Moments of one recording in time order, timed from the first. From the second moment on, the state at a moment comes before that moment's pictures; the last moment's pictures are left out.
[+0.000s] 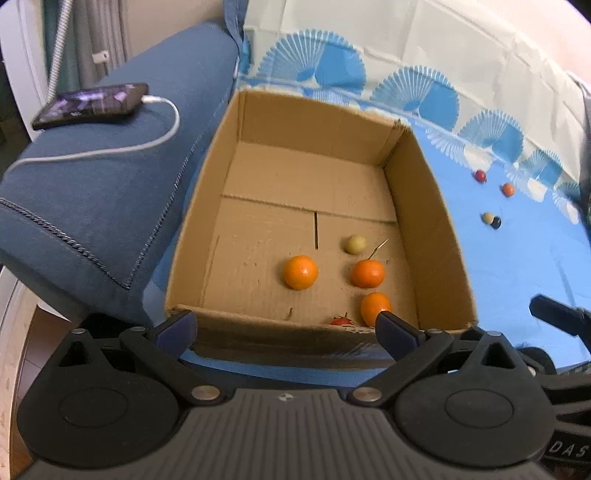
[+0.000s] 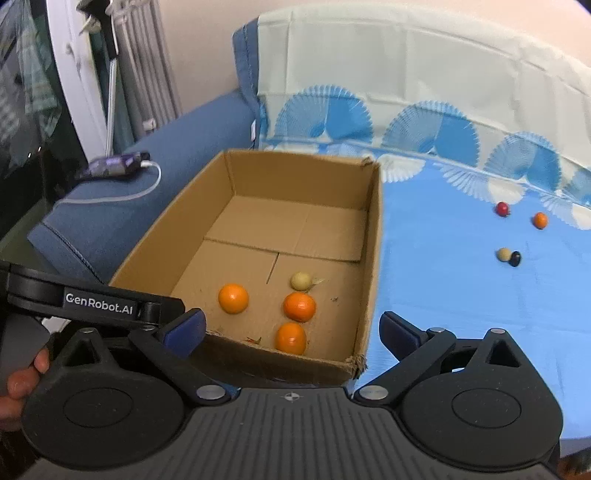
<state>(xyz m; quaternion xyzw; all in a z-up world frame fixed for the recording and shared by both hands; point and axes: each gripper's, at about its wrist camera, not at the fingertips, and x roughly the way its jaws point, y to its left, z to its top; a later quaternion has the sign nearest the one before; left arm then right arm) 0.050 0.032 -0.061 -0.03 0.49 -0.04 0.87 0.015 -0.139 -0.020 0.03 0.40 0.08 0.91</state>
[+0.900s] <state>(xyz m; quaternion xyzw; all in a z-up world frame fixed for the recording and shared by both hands) -0.025 0.014 -0.005 0.00 0.41 -0.05 0.91 -0.060 -0.148 0.022 0.05 0.31 0.06 0.95</state>
